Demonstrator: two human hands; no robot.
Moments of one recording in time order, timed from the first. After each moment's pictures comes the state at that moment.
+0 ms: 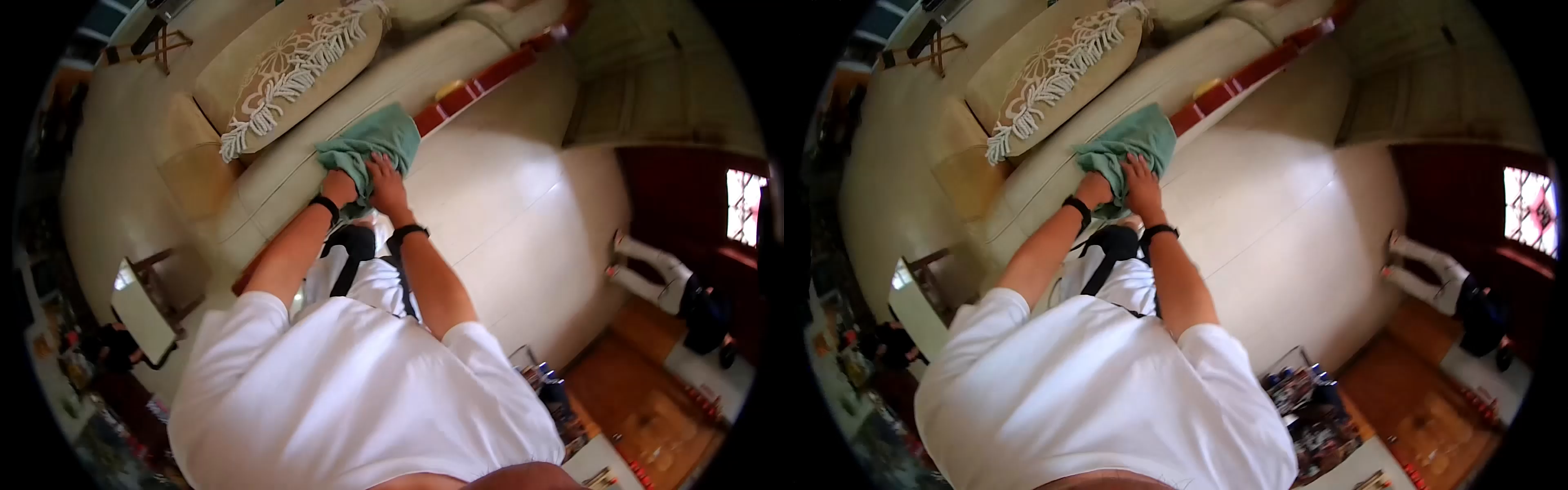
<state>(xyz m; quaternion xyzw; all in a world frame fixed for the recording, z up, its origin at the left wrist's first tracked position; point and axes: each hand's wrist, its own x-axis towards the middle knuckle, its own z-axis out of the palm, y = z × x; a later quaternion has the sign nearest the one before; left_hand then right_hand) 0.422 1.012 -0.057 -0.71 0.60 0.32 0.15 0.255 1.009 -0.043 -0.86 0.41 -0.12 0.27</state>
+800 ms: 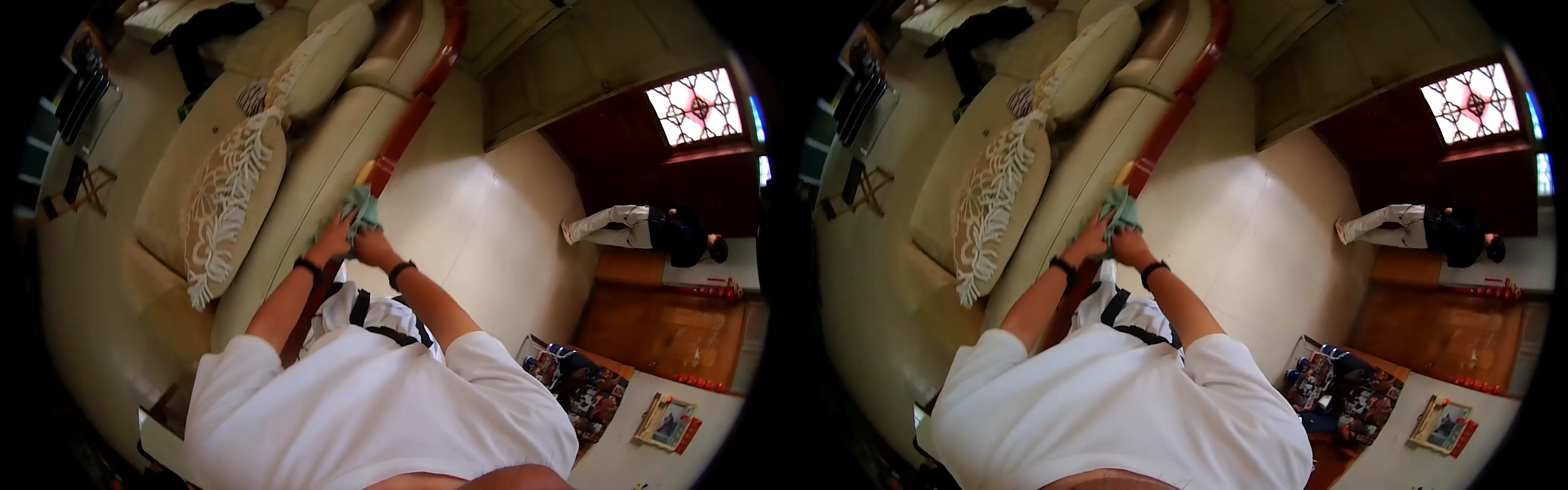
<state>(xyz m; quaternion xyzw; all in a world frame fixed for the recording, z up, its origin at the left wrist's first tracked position) 0.375 0.876 -0.052 -0.52 0.74 0.39 -0.18 0.201 0.887 -0.032 -0.89 0.43 0.01 0.17</state>
